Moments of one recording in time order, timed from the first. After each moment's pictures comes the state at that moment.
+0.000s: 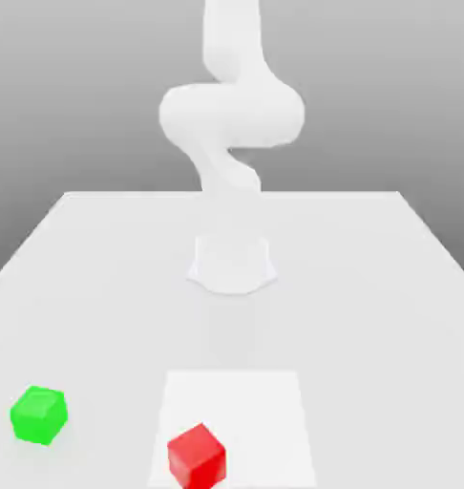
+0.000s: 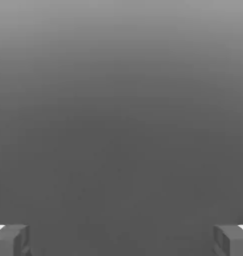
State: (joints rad) arm -0.05 -0.71 0.04 -2.31 -0.02 2.33 0.88
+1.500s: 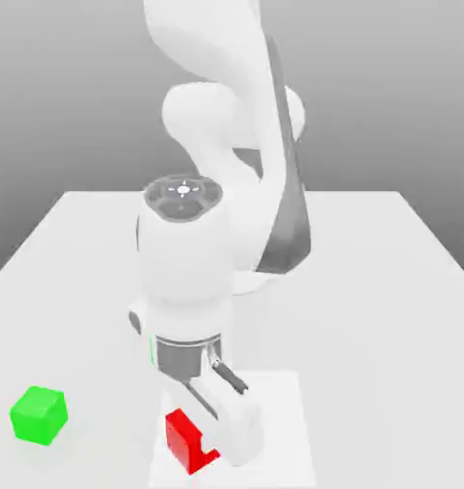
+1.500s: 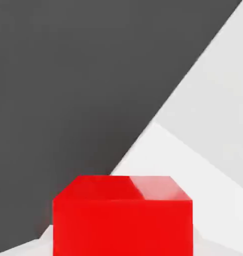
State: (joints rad) arm -0.33 0.21 0.12 -2.46 -0.07 2.66 1.68
